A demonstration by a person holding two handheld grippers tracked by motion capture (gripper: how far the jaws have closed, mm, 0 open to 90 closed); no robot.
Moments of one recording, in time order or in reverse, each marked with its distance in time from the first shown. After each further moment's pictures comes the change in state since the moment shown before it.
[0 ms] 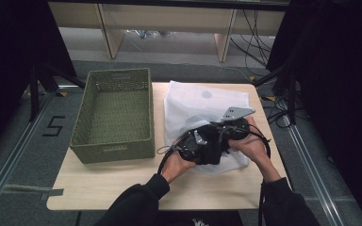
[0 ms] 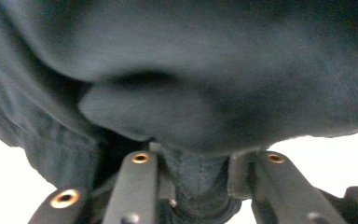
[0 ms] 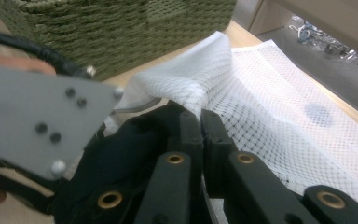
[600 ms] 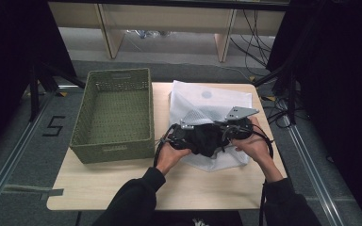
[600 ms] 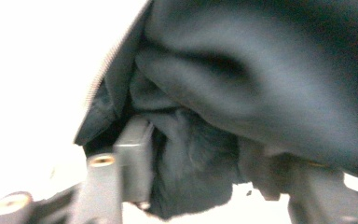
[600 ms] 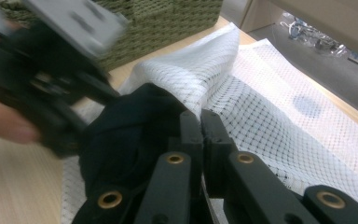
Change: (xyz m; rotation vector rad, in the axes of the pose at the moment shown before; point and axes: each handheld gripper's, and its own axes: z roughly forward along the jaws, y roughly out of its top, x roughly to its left) left arm 0.040 -0.004 -0.013 -0.061 0.001 -0.192; right arm -0.008 -0.006 -0.004 -0.008 -0.038 0.006
